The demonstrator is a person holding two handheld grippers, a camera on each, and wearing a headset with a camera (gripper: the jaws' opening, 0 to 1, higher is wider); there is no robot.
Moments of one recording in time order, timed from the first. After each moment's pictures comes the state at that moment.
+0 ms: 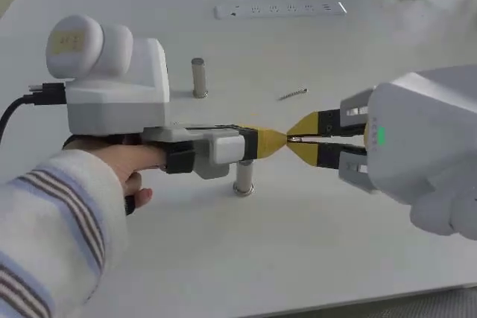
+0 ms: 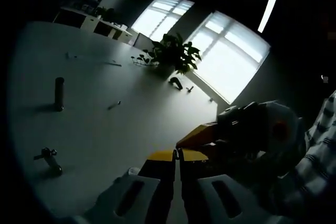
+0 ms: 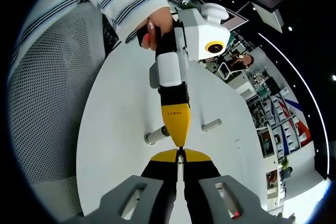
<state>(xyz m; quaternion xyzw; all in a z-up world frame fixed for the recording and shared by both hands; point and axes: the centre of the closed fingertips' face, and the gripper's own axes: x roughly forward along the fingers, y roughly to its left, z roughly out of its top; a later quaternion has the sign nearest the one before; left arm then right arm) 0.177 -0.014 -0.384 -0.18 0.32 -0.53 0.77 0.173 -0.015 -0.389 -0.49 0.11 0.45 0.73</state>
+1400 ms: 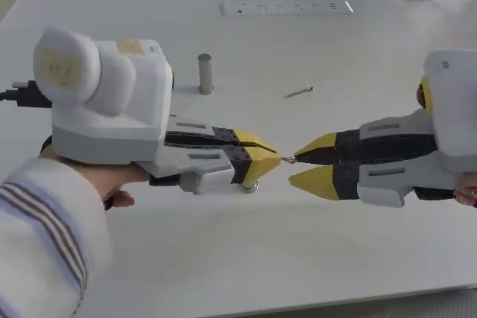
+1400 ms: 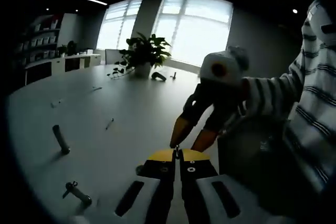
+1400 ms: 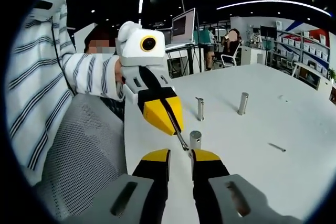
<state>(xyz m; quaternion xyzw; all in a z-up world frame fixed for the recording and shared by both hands) 0.150 -0.003 -0.382 0.02 0.21 -0.61 0.76 0.150 -0.007 -0.405 -0.10 0.24 0.54 0.80</state>
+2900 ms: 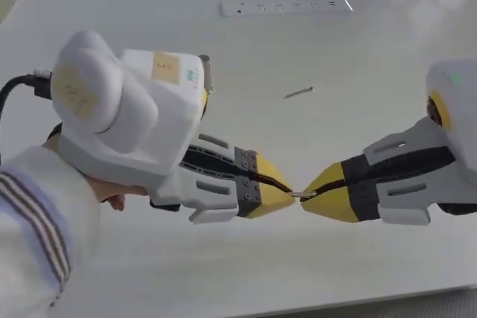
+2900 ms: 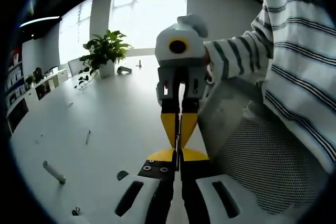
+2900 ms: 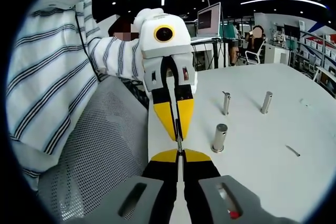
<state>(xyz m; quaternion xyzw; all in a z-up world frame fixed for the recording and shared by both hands) 0.115 -0.010 -0.396 0.16 0.19 -0.70 0.67 0.109 -0.004 -0.405 -0.13 0.25 0.62 0.73</state>
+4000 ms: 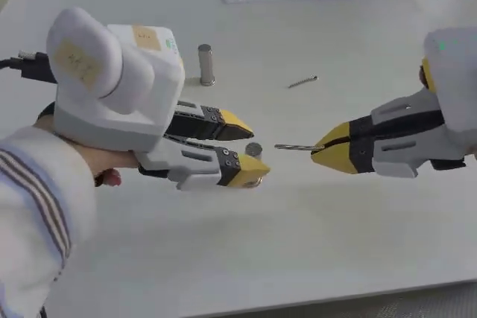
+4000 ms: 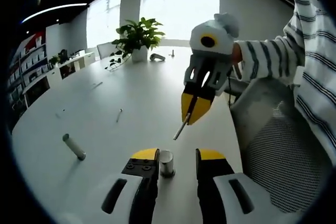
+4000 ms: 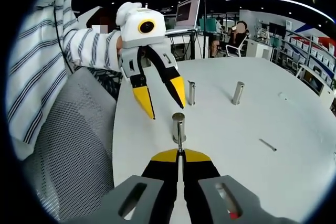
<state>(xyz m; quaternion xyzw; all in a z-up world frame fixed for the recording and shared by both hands) 0.175 0.017 -0.415 0.16 0.24 -0.61 0.74 0.169 -0.028 -0.426 -0.18 0.27 0.55 0.77</state>
